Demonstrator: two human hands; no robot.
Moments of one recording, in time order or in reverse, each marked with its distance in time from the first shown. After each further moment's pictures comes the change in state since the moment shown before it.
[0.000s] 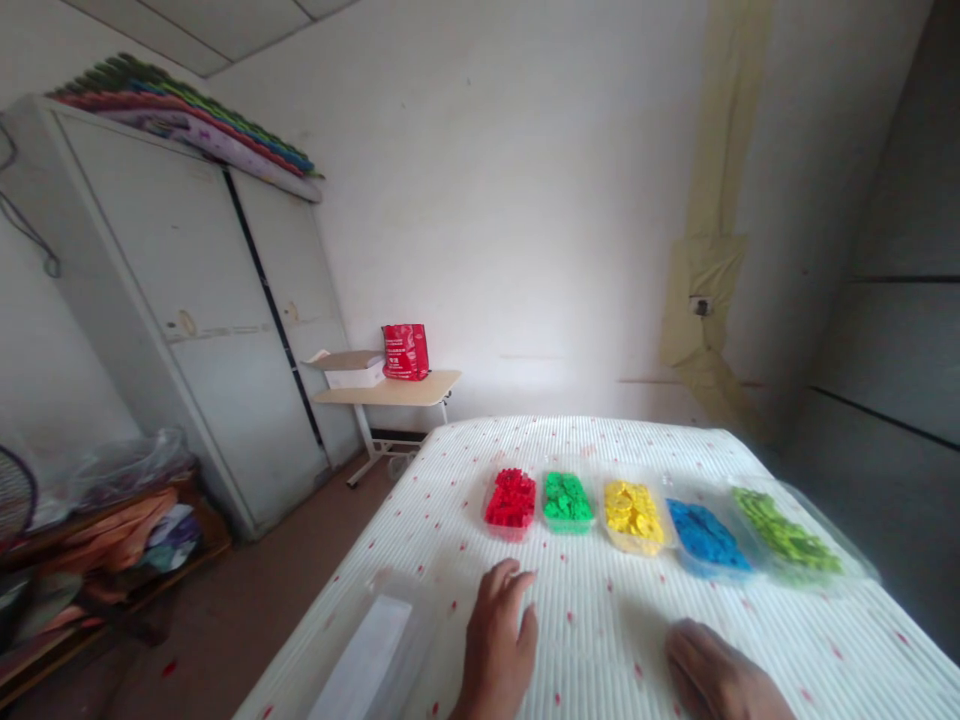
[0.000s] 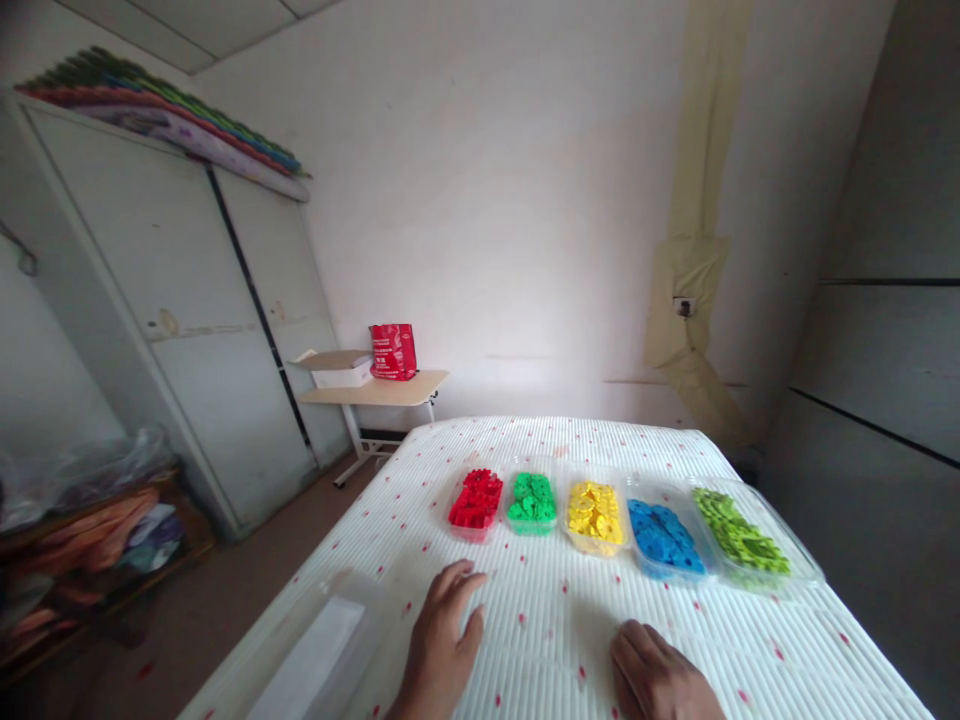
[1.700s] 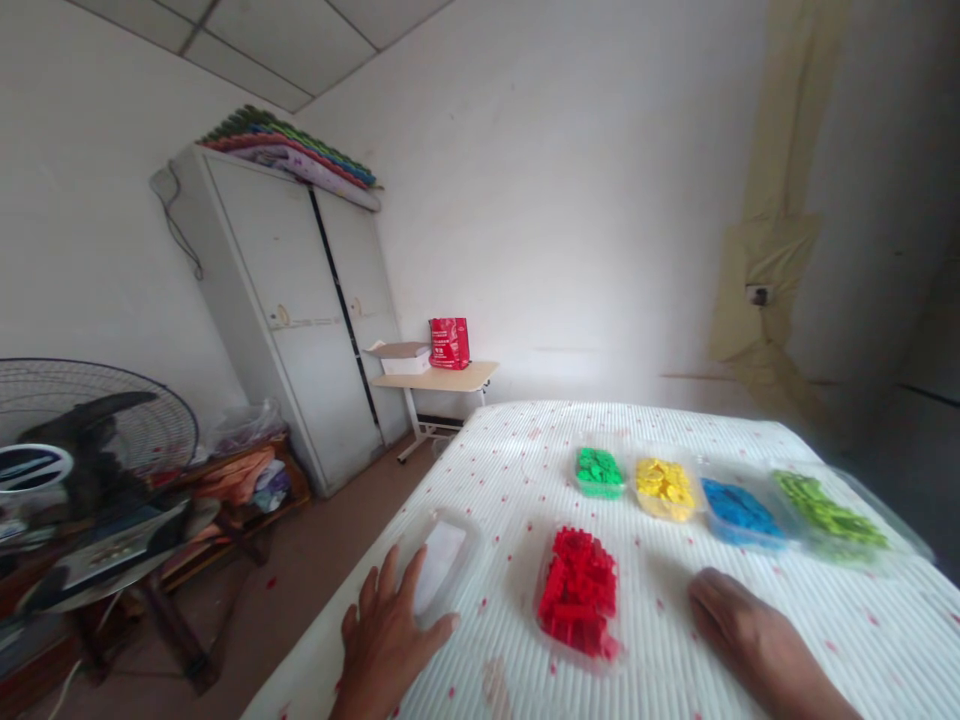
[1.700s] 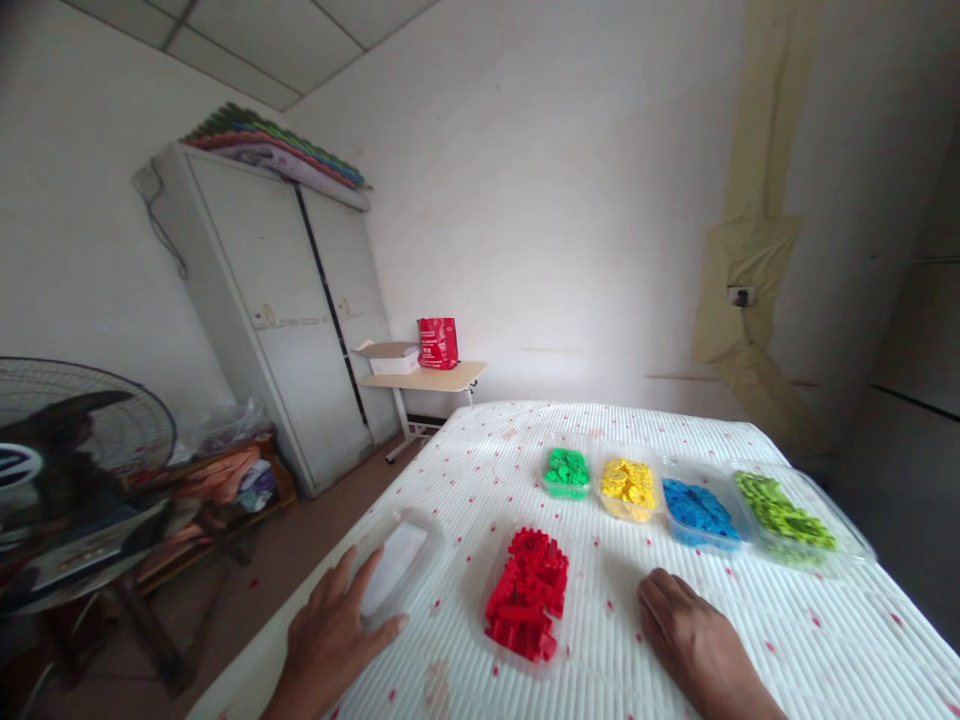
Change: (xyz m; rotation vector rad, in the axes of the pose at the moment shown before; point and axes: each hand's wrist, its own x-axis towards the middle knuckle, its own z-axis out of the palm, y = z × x) left_hand -0.086 -0.040 -0.141 0.699 -0.163 -0.619; right_hand 0.002 -0.005 -0.008 -0.084 0.036 -0.103
